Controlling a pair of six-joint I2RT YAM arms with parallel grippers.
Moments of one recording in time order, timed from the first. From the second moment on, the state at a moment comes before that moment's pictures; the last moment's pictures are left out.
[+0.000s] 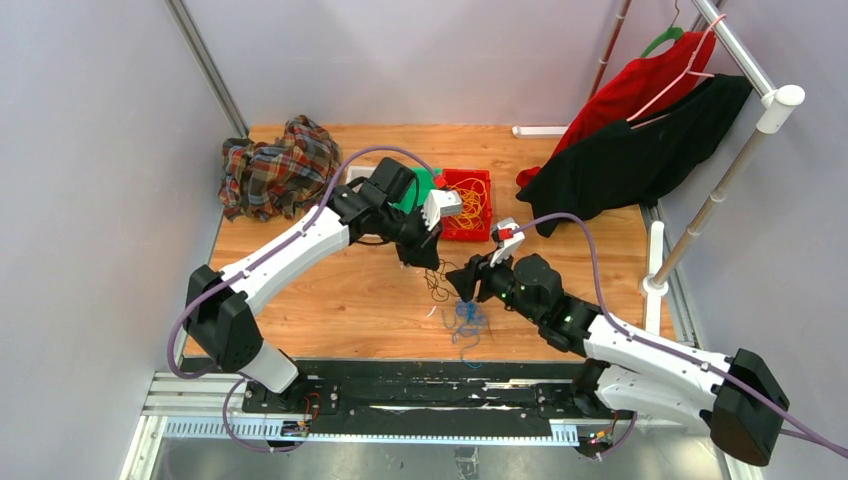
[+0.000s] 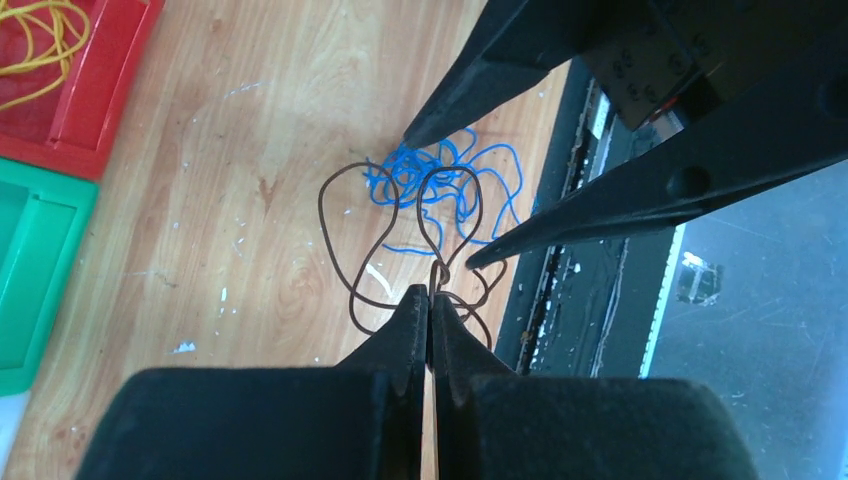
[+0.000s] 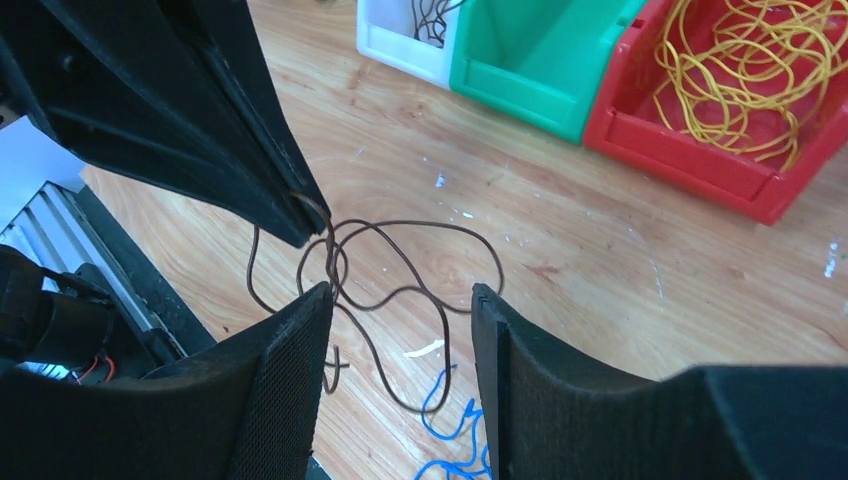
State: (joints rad) left arm -0.68 1.53 1.35 -0.74 0.65 0.26; right arm 0.90 0.93 0.48 0.20 0.13 0.39
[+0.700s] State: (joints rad) left arm -0.46 1.51 1.65 -0.95 0.82 0.33; right arm 0.92 1.15 0.45 0.32 0.17 0.43
